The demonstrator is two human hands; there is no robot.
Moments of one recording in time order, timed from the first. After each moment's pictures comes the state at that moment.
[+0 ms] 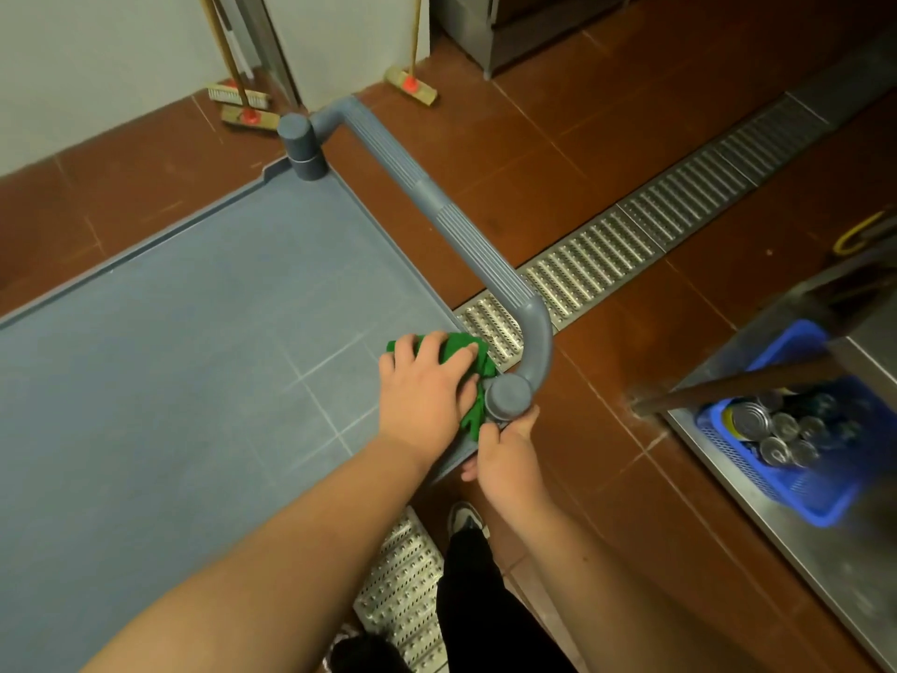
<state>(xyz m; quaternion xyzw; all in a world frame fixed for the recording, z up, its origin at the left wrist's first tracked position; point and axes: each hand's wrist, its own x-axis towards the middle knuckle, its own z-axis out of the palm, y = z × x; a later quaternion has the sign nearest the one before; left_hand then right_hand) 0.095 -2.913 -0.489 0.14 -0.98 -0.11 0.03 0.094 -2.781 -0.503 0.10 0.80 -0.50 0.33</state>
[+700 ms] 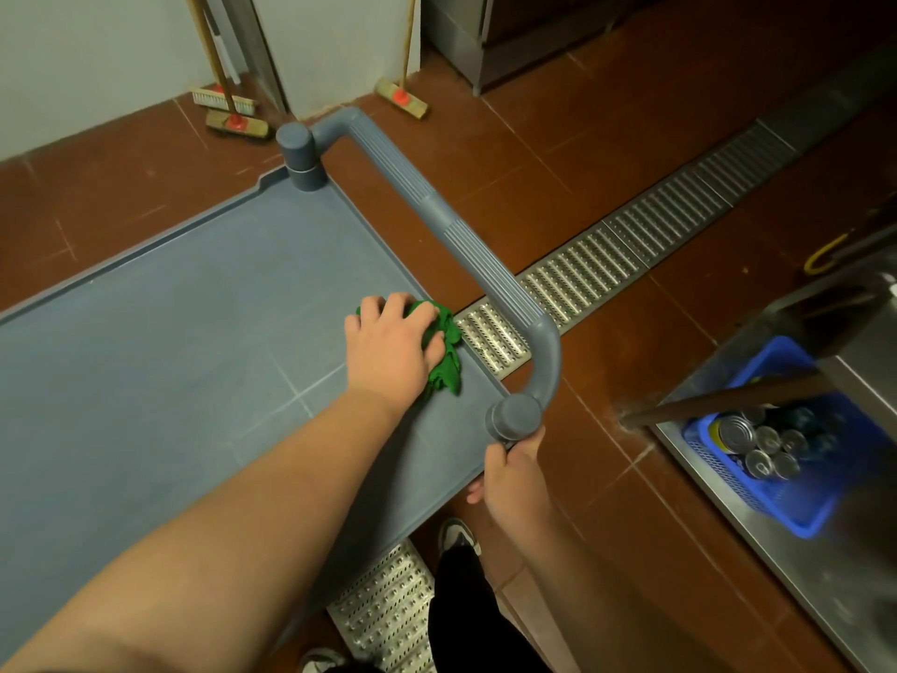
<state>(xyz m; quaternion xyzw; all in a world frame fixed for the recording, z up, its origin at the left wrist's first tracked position) 0.056 -2.989 -0.500 0.17 -0.98 -0.12 0.07 0.097 -2.793 -0.493 0.09 0.81 -0.46 0.35</state>
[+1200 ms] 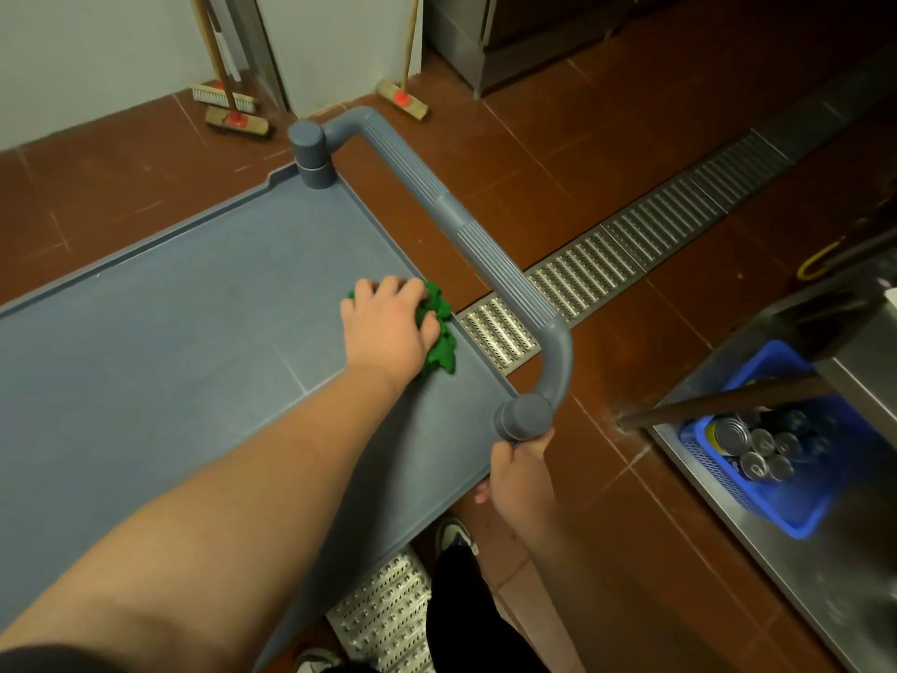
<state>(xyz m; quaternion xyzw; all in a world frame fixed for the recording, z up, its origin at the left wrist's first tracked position) 0.048 -3.006 -0.491 0.22 -0.96 -0.15 0.05 0.099 -2.795 -0.489 0.10 0.81 -0.45 0.37</state>
